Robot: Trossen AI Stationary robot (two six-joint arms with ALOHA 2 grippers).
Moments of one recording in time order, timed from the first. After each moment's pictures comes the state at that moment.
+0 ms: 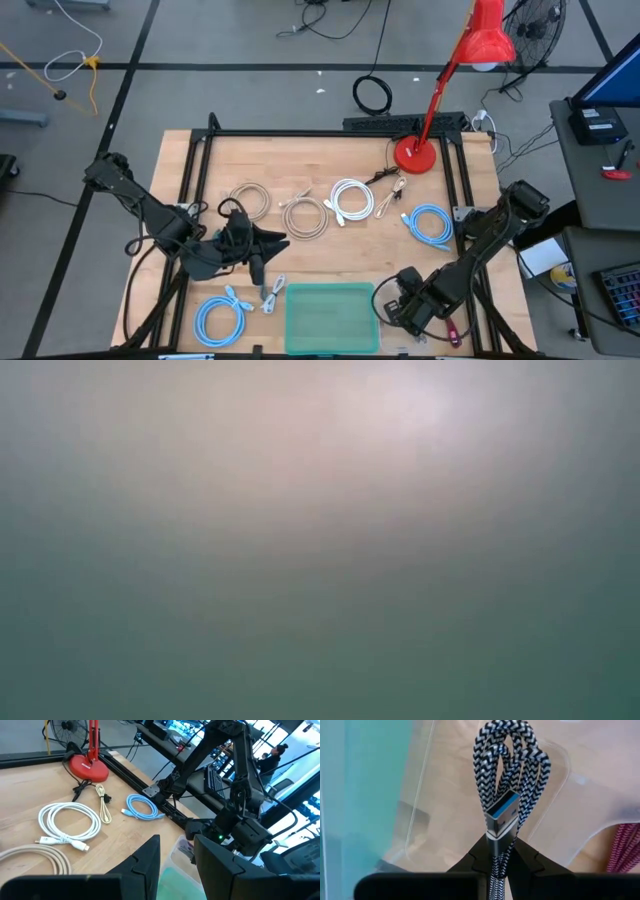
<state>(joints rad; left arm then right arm) -0.65 1.28 1.17 -0.28 -0.87 -0.90 0.80 1.66 1.10 -0.83 -0.03 1.98</state>
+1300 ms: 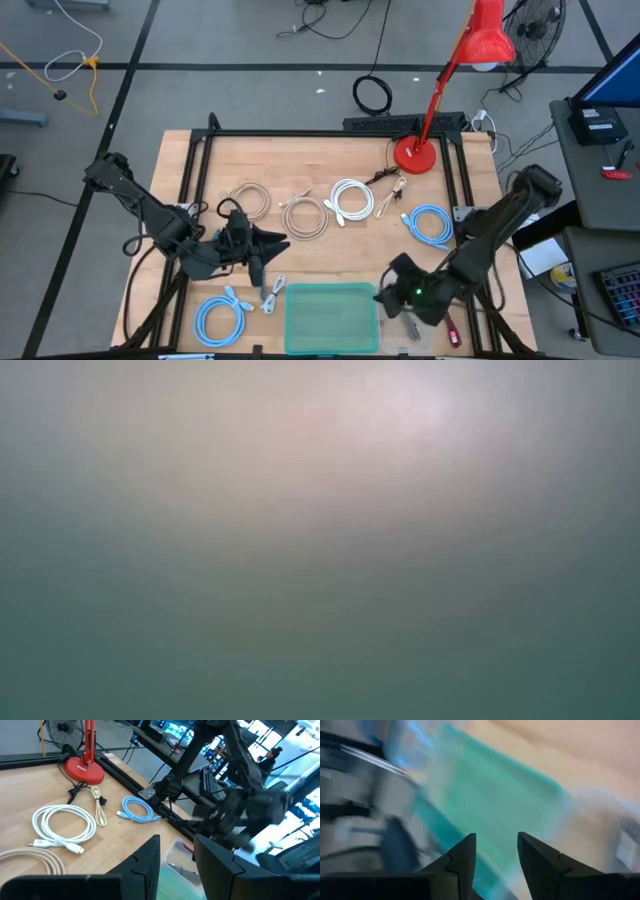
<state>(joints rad) -0.65 1.28 1.17 -0.24 -0.87 -0.87 0.78 1.44 1.10 -0.52 0.44 1.71</state>
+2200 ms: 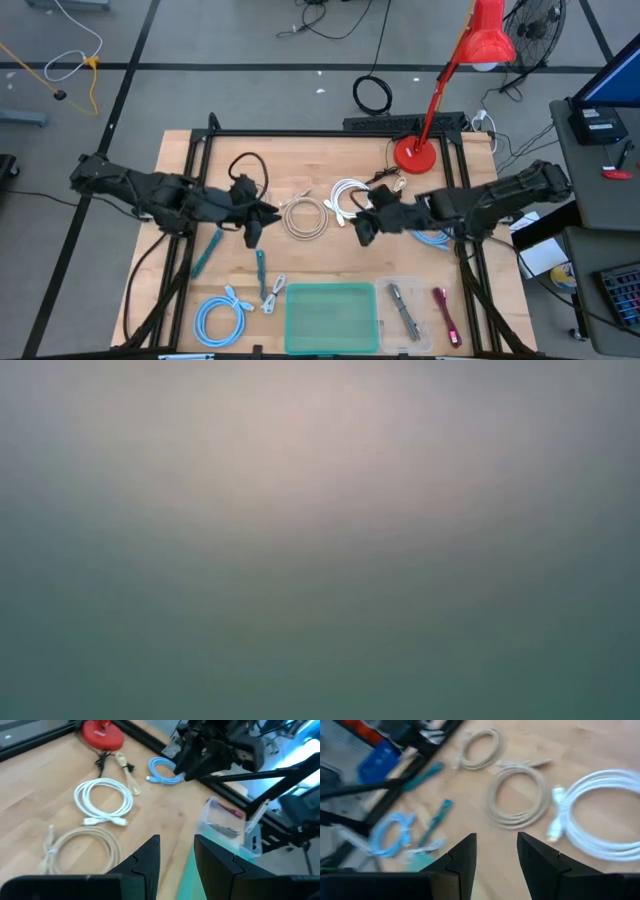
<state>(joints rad) -0.30 1.11 1.17 -0.61 -0.37 -0.73 0.23 1.32 1.10 -0.50 0.36 1.00</state>
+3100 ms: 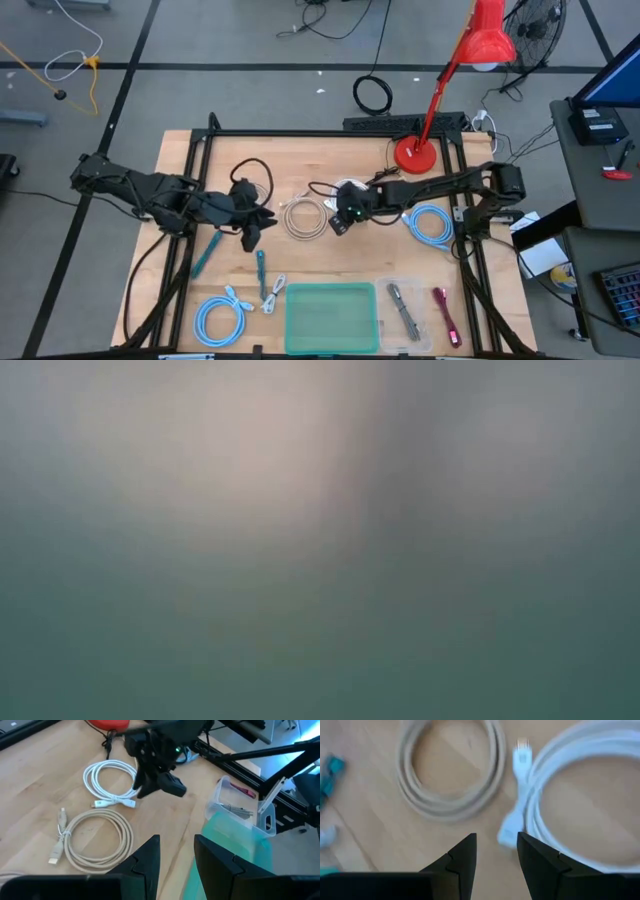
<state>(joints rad) -0.31 1.12 1.17 -0.70 -0.35 -0.73 -0.03 1.70 1.10 -0.39 0.08 0.82</state>
